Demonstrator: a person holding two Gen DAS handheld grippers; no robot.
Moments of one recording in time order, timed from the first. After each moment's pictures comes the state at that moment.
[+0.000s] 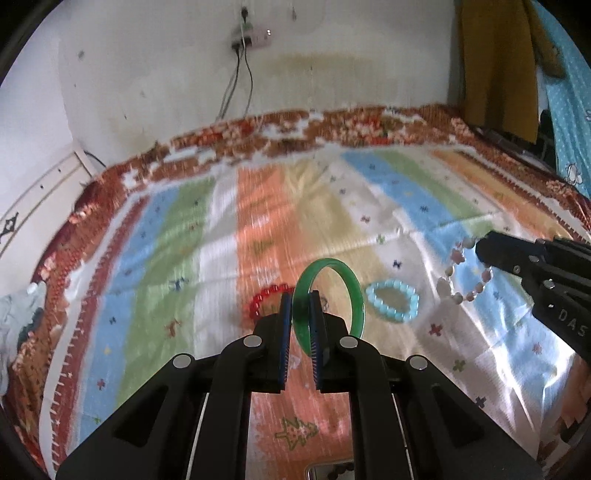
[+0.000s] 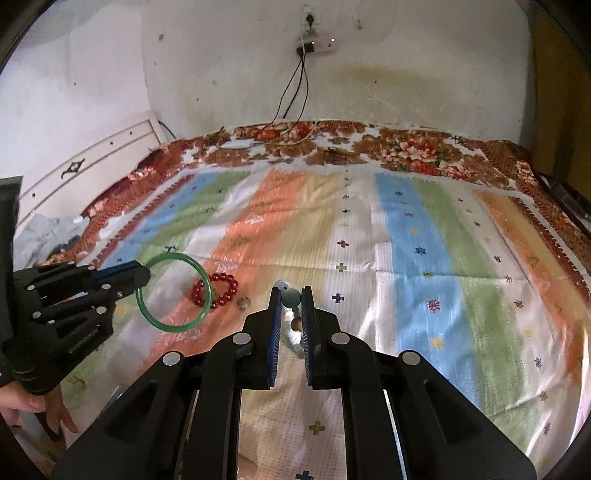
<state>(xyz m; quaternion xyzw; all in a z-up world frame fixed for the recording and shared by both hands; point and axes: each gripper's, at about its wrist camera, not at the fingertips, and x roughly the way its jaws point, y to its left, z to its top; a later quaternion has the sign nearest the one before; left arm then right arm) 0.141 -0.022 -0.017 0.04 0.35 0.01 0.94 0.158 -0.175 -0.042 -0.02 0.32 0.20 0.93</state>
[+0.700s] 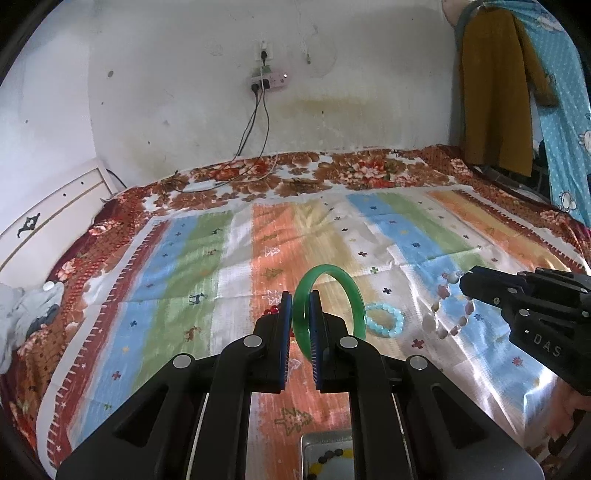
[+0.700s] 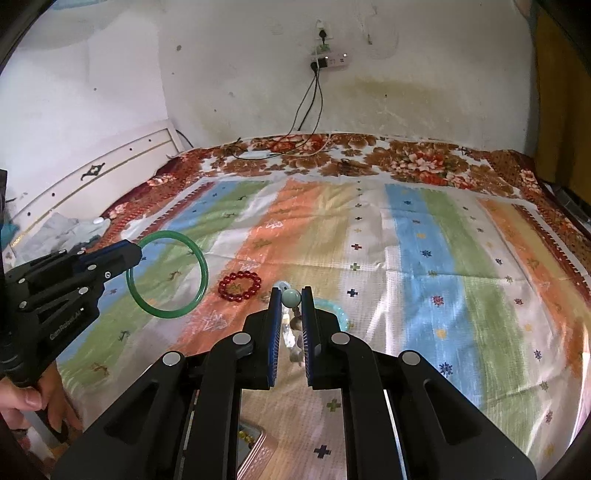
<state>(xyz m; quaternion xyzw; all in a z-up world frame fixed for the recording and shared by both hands) 0.079 -0.023 0.011 0.03 0.27 0.03 0.96 0.111 -0.179 -0.030 -0.02 0.29 0.22 0.93</state>
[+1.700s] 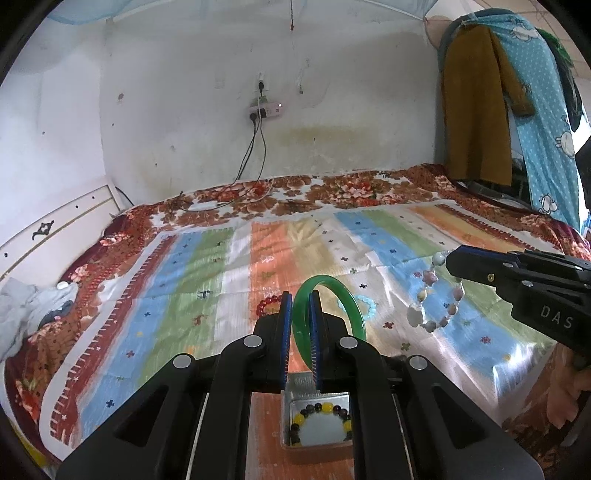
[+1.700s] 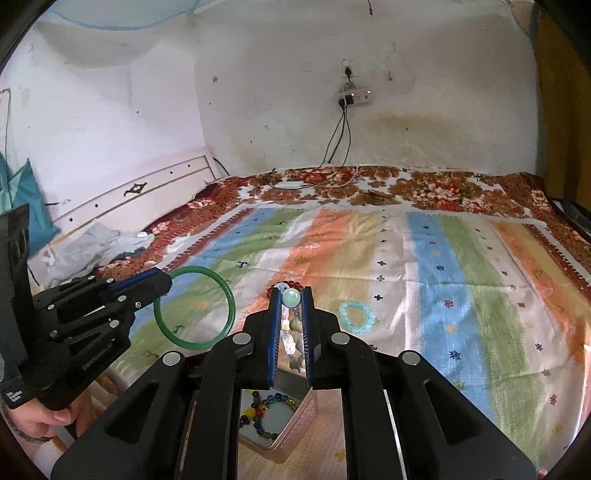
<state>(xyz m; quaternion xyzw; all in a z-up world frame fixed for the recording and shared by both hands) -0.009 -0.043 0.017 0.03 0.23 0.02 0.97 0.026 -0.195 -0.006 0.00 0.23 0.28 0.93</state>
